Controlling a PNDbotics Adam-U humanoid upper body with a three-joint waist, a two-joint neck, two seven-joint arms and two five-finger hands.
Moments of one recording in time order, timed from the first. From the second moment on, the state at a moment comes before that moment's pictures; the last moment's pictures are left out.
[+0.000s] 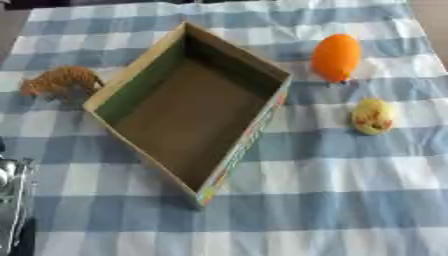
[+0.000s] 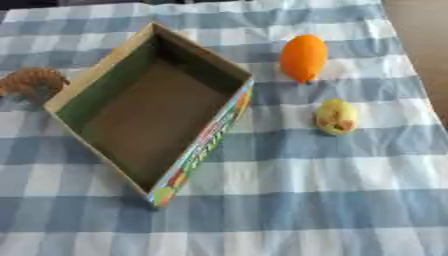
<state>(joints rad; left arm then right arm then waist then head) -0.36 0.15 0.09 -1.98 -0.26 -0.06 0.66 -0.54 -0.62 -0.08 -1.98 0.04 0.09 -0.37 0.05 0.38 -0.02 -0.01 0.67</state>
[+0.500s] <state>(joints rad) -0.36 0.15 0.08 -1.98 -0.26 -0.06 0.66 -0.56 -0.75 -0.01 -1.98 0.17 0.16 -0.19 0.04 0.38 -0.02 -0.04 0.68</state>
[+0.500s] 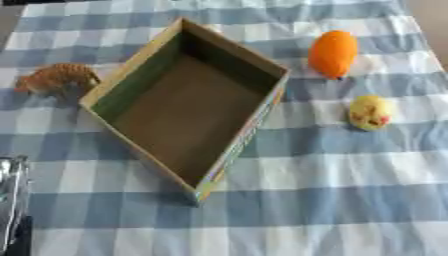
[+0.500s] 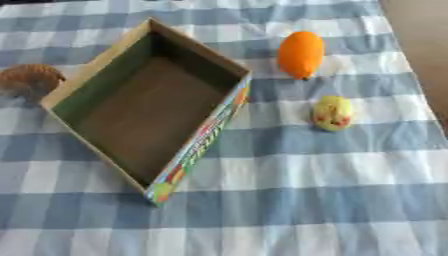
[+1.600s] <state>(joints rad) -0.36 0.15 0.08 -1.98 -0.26 -0.06 0.65 -0.69 -0.92 0.17 -1.93 0.42 0.14 0.31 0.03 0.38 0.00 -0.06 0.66</state>
